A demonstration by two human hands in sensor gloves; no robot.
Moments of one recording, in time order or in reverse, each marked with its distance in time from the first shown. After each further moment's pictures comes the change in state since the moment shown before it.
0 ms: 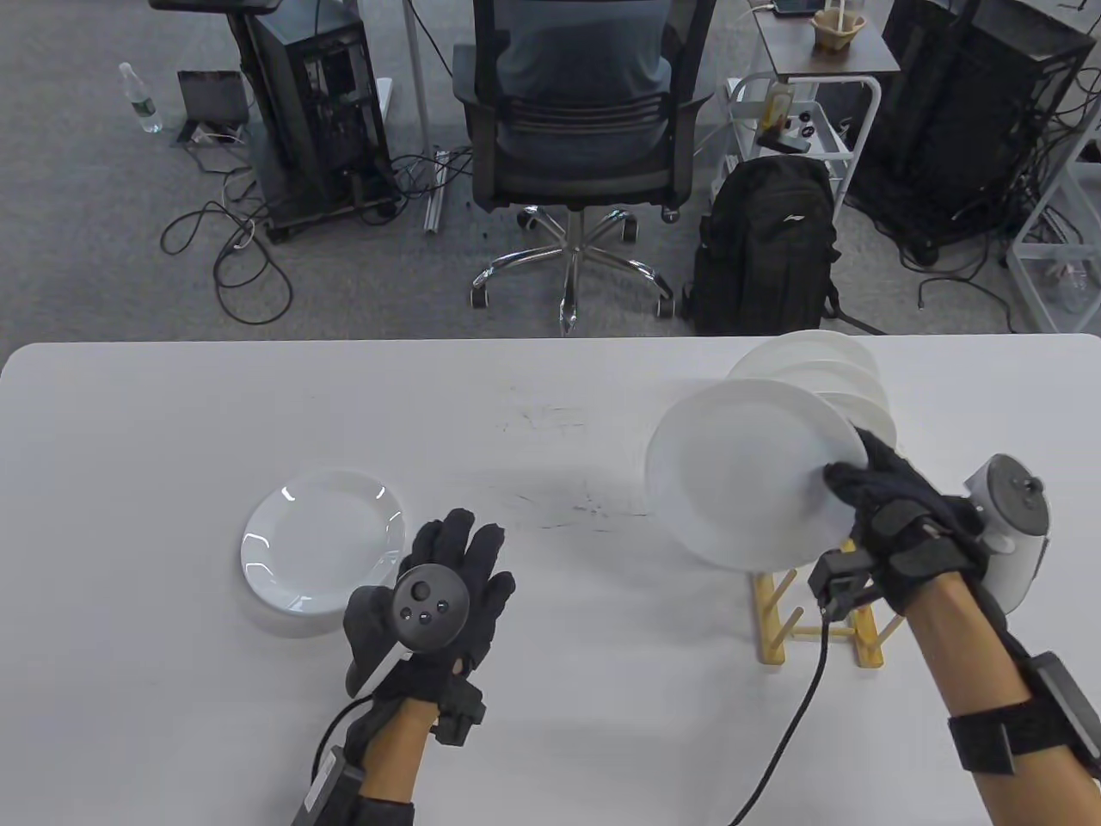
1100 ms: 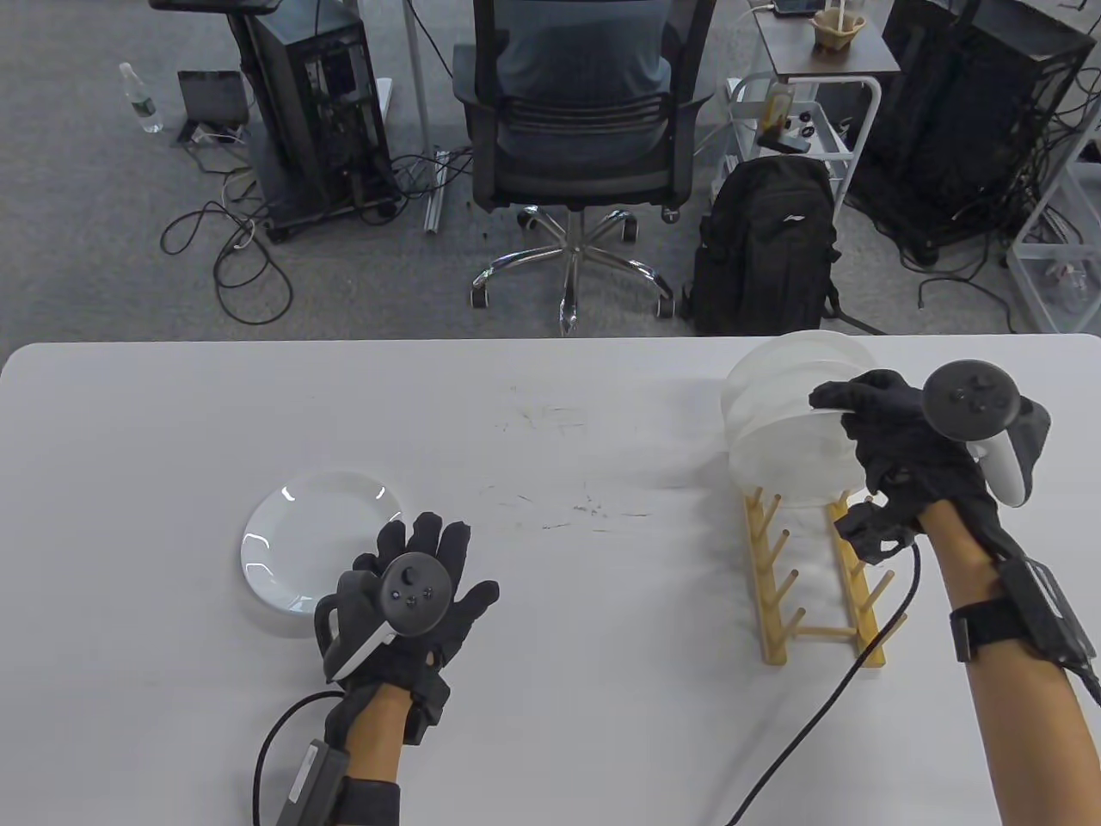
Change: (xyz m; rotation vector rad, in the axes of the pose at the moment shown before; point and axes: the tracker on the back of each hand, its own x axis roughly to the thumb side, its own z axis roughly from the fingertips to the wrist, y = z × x) left_hand -0.025 -0.009 -0.007 -0.123 0.064 -0.037; right_hand -0.008 0.008 -0.067 0.060 -0.084 0.845
